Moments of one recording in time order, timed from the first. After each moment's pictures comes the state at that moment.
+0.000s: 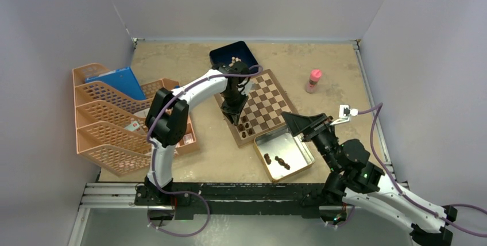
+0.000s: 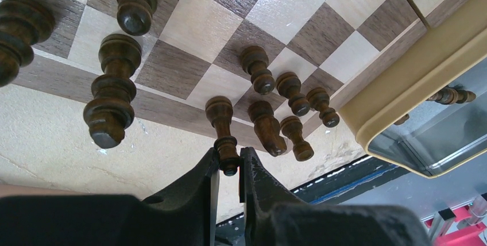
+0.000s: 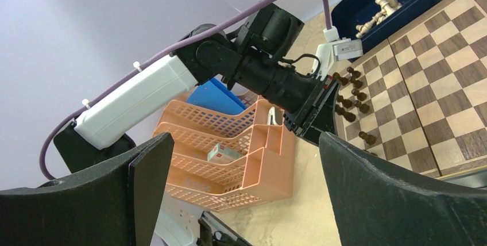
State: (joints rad) left arm -0.63 2.04 1.67 -1.09 0.24 -0.18; right arm 1.01 0.33 0.47 -0.02 0.50 0.89
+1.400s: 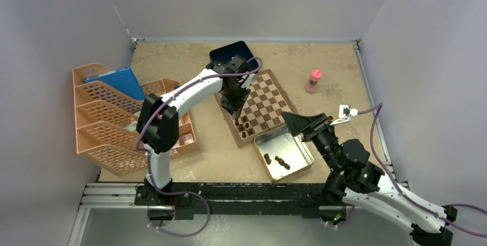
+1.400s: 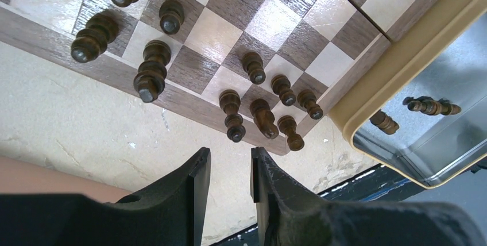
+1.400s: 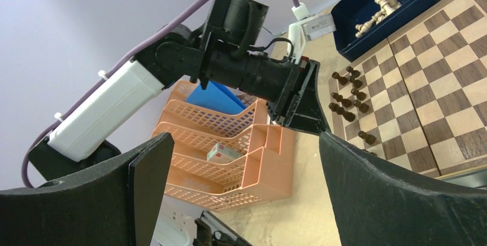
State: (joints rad) left arm -0.65 1.95 1.68 -1.05 0.15 -0.18; right arm 1.01 0.33 0.47 -0.02 0.50 0.90
